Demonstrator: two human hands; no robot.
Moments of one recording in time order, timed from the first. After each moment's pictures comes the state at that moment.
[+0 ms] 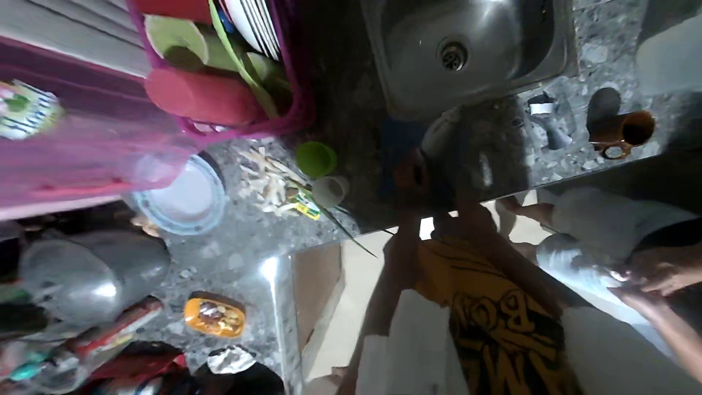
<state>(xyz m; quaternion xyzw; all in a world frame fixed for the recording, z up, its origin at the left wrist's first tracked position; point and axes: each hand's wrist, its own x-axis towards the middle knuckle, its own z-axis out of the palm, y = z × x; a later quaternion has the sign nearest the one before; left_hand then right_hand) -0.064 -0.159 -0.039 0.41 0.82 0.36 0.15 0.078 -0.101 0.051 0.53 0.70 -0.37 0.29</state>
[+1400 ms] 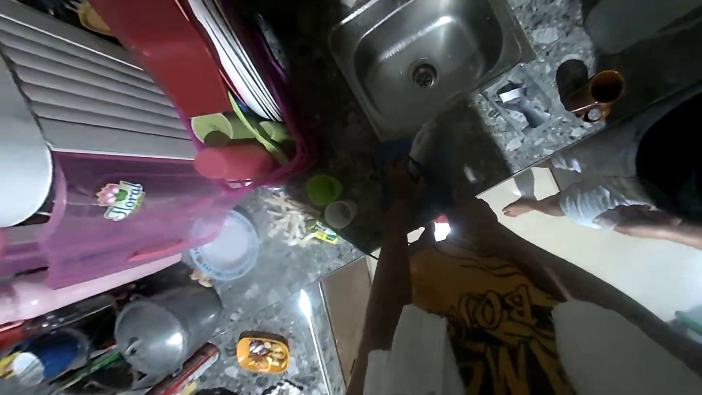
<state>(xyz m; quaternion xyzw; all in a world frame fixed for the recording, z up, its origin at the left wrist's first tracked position) -0.120 -0.117 -0.008 0.51 0.80 0.20 0.25 0.089 -0.118 0.042 0.53 0.72 -0.38 0.24</state>
